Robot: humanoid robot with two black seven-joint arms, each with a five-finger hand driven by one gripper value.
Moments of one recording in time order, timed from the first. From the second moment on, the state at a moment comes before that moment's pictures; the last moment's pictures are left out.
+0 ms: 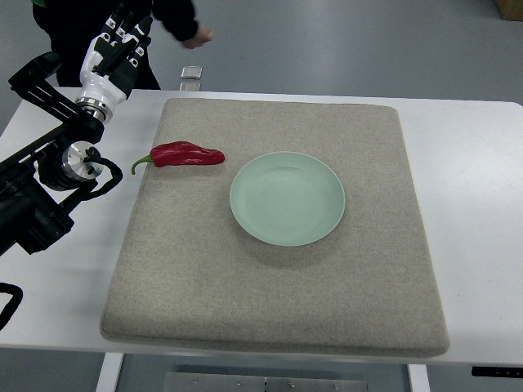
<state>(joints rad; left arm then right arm) -0.84 0.31 -0.72 -0.76 -0.06 -0.05 -0.45 0.02 0.00 0.02 0.10 -0.13 -0.12 0.06</state>
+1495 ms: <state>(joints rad) -0.80 0.31 -0.71 -0.70 -0.07 -0.20 -0.45 0.02 0.00 0.02 0.10 -0.13 -0.12 0.06</state>
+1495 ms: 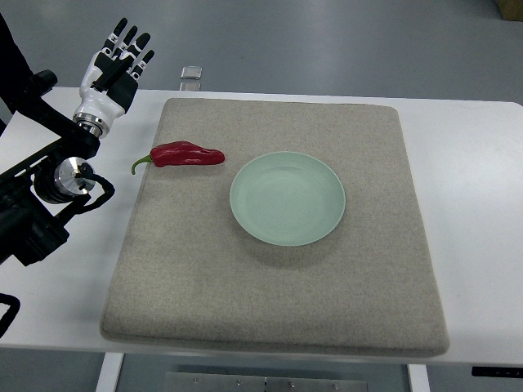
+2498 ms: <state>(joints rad) -0.79 0.31 -0.70 -0.68 0.02 -0.20 -0.45 0.02 0.00 0.02 0.10 -0.13 -0.12 0.06</state>
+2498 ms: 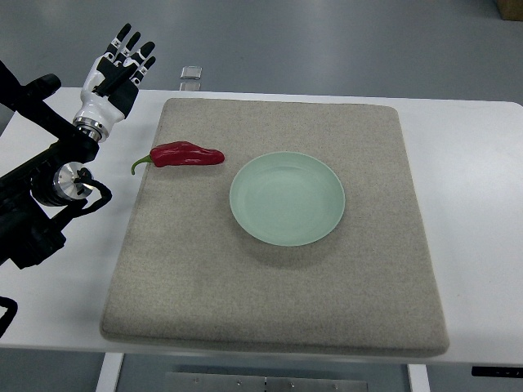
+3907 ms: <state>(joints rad) -0.87 0.44 -0.67 -0.72 1.07 -0.18 -0.45 0.02 0.00 0.02 0.10 -0.13 -0.12 0.06</state>
